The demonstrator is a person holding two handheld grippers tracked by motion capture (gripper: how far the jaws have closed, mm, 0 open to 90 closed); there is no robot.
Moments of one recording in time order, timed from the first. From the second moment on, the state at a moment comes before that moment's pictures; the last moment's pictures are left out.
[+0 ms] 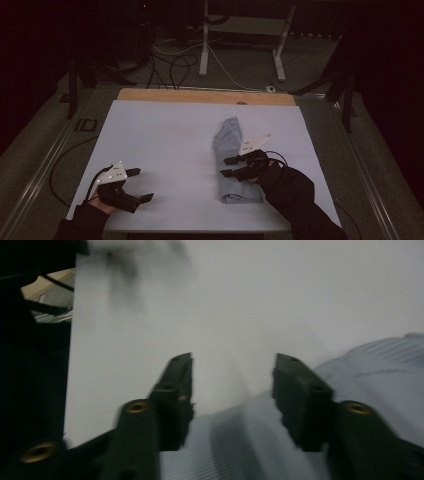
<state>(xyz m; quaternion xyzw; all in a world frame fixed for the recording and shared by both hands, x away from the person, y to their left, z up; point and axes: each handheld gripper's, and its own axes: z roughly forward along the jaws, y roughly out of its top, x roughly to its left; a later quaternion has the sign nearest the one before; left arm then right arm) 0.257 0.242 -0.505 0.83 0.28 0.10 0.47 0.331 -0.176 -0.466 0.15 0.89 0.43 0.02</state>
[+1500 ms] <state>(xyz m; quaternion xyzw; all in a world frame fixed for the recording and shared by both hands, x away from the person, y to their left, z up) 0.255 0.243 -0.506 0.83 0.28 0.10 0.47 0.298 -0.202 -0.523 0.13 0.92 0.37 -0.03</state>
